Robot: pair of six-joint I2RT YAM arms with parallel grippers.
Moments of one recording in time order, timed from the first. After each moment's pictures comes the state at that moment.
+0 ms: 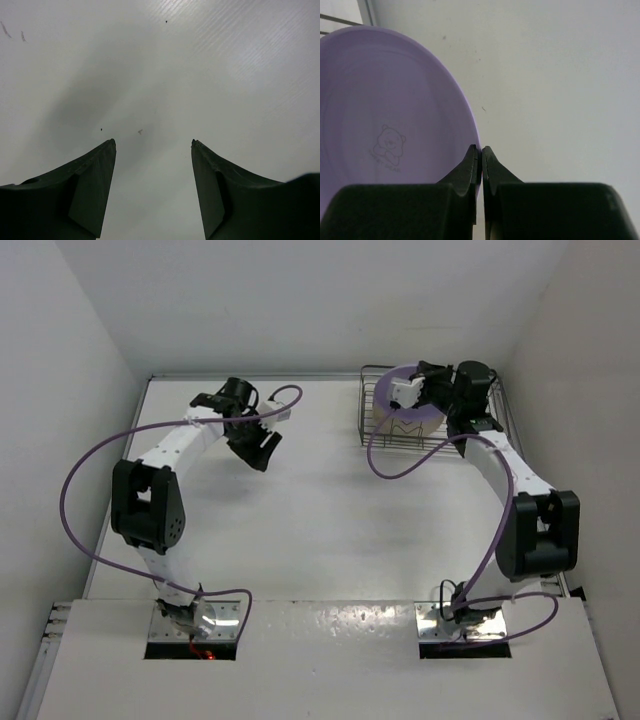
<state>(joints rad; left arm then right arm) -0.24 1.78 1.50 -0.88 0.26 0.46 0.07 1.57 1.17 0.22 -0.42 -1.45</state>
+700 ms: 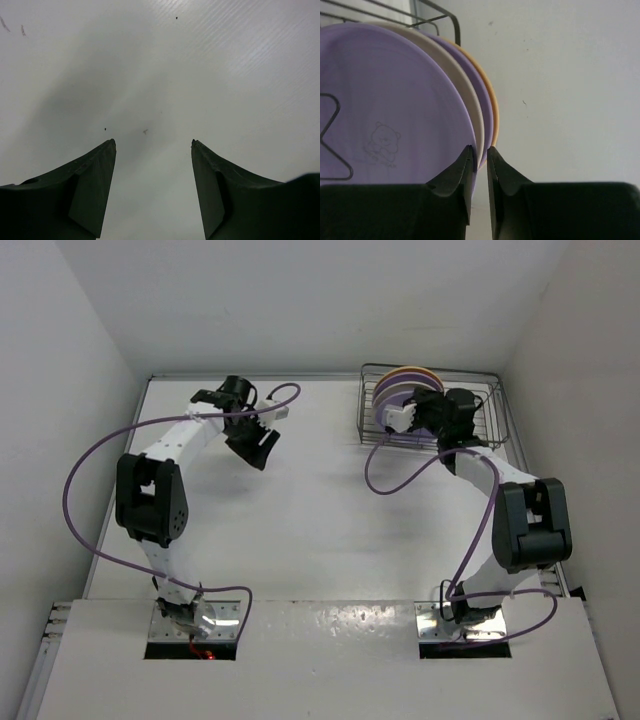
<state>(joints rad) -0.22 1.84 1.55 -0.91 0.26 0.47 0.09 1.64 0.96 0.41 -0.37 -1.53</state>
